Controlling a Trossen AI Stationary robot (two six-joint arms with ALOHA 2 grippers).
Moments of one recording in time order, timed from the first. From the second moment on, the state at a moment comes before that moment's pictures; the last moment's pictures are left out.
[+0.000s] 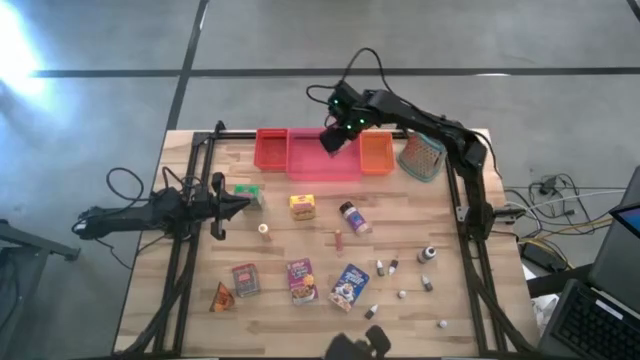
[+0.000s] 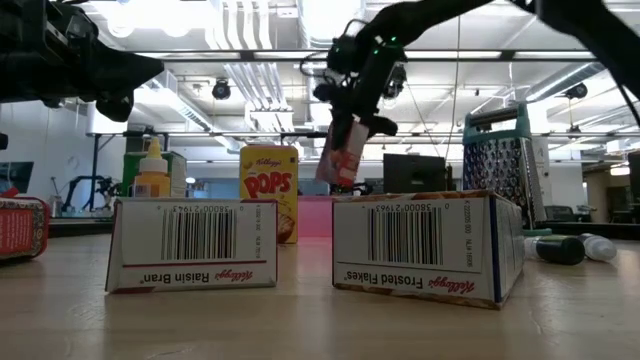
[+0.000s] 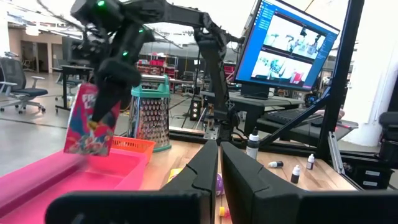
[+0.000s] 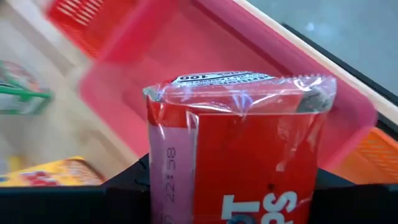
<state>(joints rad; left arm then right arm) 0.04 0.00 0.01 0.16 -0.09 -0.09 -0.56 2.09 2.00 -1.02 -0.08 0.38</state>
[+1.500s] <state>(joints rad) 0.04 0.00 0.01 0.16 -0.09 -0.09 -0.68 2.32 2.13 -1.12 0.01 0.32</state>
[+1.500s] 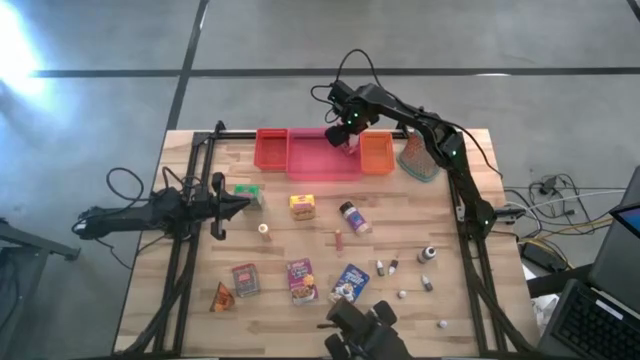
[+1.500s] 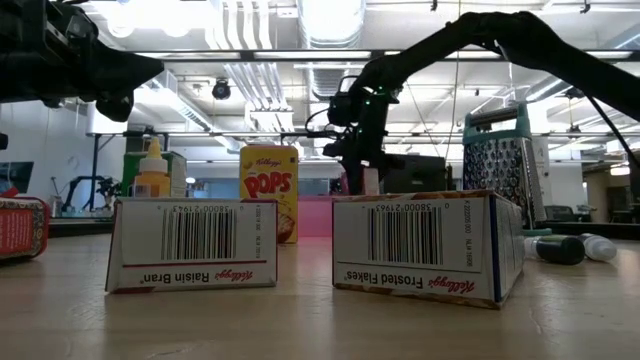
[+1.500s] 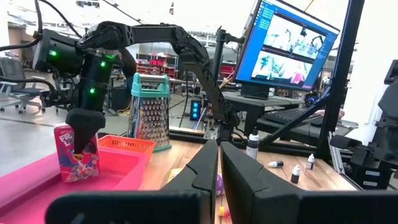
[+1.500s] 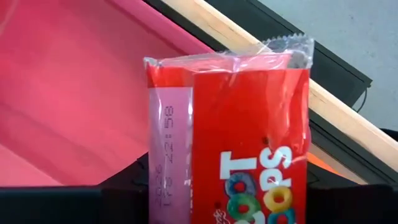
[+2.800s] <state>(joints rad) 0.04 0.00 0.01 0.16 -0.09 -0.09 -0.68 2.30 2.24 -1.21 0.00 0.26</state>
